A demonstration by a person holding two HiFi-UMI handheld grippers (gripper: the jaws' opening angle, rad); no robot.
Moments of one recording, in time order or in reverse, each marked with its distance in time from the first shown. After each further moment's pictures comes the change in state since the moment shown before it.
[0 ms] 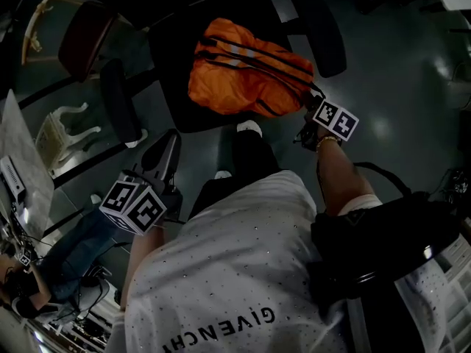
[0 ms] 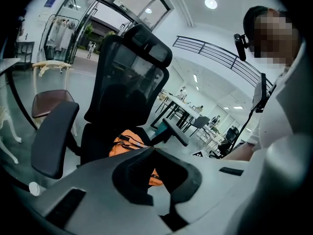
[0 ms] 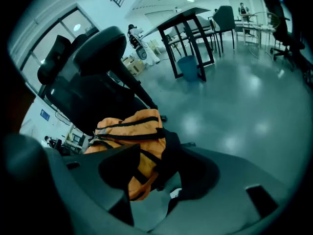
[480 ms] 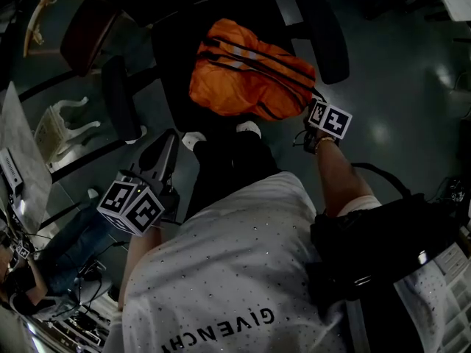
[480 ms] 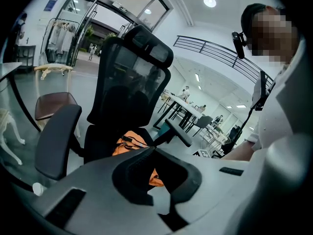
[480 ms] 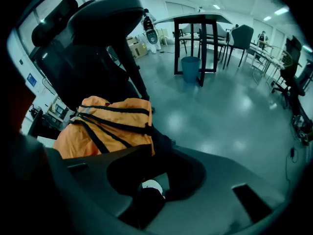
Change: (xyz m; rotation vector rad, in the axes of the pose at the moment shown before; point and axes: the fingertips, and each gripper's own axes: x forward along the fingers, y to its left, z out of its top) left arm 0.002 0.003 0.003 0.016 -0.008 0.032; right arm 0.003 -0.026 -0.002 -0.210 0.120 -0.229
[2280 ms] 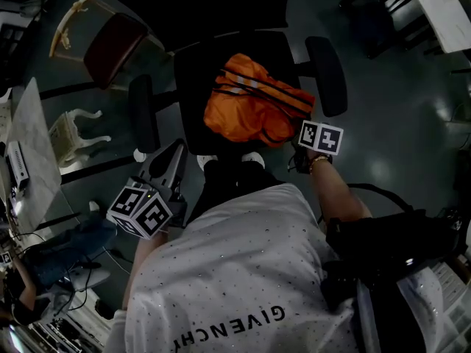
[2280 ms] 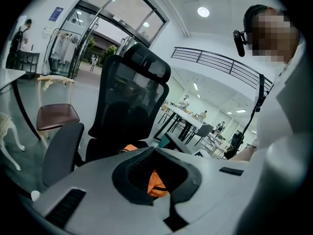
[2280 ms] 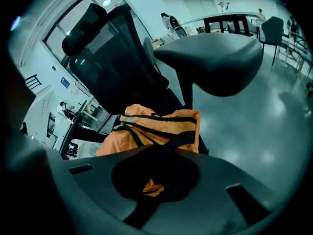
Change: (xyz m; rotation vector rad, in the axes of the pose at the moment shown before) left arm -0.026 -0.013 0.045 0.014 -0.132 0.008; right arm -0.049 0.120 0.037 -0.130 0.002 0.329
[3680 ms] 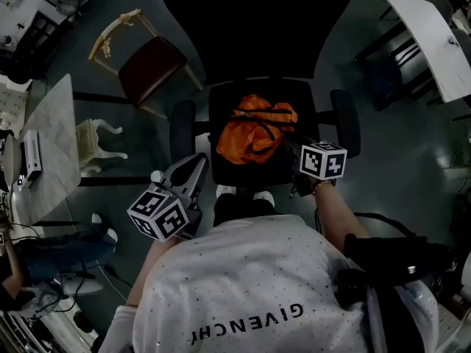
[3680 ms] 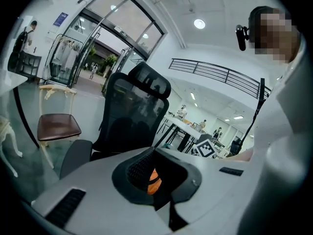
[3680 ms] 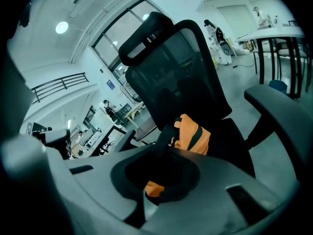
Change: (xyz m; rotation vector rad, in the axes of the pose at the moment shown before) left arm -0.040 0.024 0.045 0.011 -0.120 -0.027; right arm -0.045 0.201 0.072 -0.288 -0.153 0.391
